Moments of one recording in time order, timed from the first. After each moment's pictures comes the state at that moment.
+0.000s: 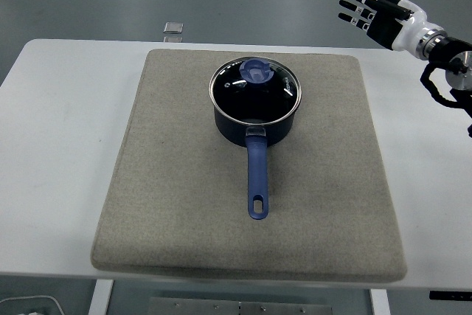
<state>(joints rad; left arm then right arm) 0.05 0.00 -0.14 -0.10 0.08 -0.09 0.09 1.16 -0.30 0.34 0.51 0.27 0.29 -0.02</state>
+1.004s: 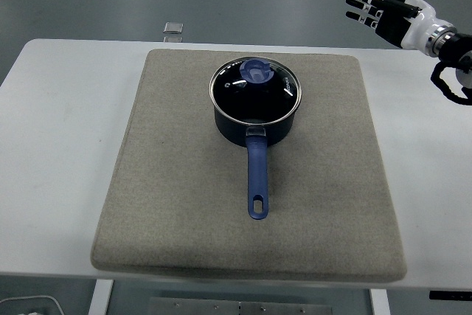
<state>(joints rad) 0.04 0.00 -0.14 -0.10 0.08 -0.09 0.09 1.17 -0.33 0.32 0.51 0.19 0.32 -0.01</state>
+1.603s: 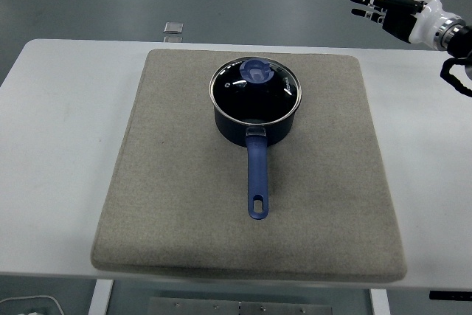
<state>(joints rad) 0.04 0.00 -0.14 -0.10 0.08 -0.09 0.09 1.19 -0.36 0.32 0.54 0.06 0.33 -0.01</state>
